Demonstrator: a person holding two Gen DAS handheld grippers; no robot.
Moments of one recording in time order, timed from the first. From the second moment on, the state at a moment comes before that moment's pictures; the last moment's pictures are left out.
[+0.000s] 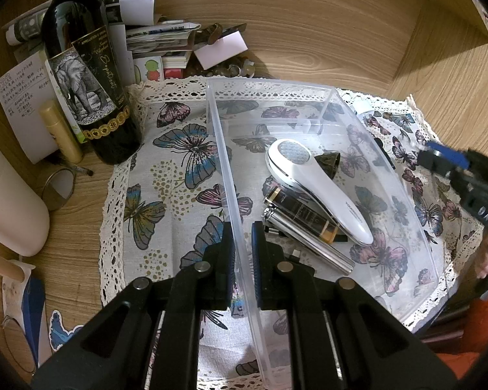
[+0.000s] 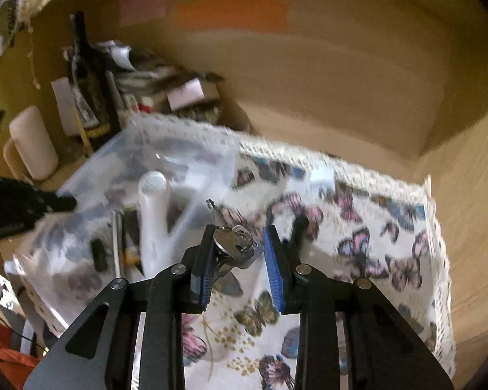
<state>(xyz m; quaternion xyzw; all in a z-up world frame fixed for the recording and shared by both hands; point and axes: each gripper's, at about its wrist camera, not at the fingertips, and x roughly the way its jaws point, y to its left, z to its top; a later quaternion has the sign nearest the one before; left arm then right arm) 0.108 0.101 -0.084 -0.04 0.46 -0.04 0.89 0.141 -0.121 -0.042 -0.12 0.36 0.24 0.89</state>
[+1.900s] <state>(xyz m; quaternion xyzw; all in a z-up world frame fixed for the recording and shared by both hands) 0.108 0.100 -0.084 -0.04 0.46 -0.04 0.89 0.184 -0.122 -0.042 -0.11 0.39 0.22 0.89</state>
